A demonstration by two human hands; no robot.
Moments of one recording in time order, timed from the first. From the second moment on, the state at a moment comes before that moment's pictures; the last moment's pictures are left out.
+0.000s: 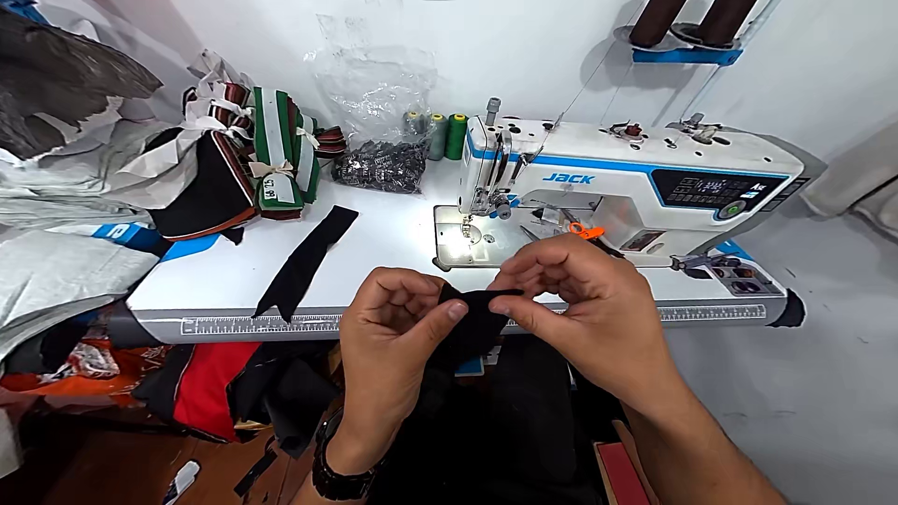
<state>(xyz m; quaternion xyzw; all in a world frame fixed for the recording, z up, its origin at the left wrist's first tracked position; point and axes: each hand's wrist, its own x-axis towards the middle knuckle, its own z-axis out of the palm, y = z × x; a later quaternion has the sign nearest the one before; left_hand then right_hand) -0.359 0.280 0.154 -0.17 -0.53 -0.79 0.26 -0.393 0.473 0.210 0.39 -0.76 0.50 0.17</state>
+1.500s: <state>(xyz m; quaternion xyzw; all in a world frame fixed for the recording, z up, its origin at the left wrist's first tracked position) -0.579 0.229 0.045 -0.49 -0.85 -0.10 0.14 -0.572 0.528 0.036 0.41 -0.90 0.12 0.12</state>
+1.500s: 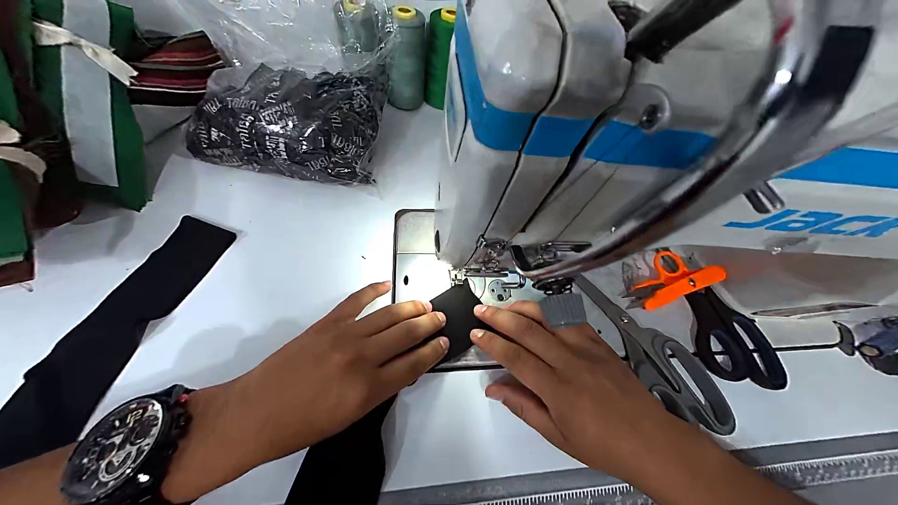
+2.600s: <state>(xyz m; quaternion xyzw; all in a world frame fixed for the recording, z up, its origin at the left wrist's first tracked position) -0.586 0.223 0.042 -0.49 -0.85 -0.15 0.12 -0.583 0.532 0.033 0.42 -0.89 0.14 0.11</state>
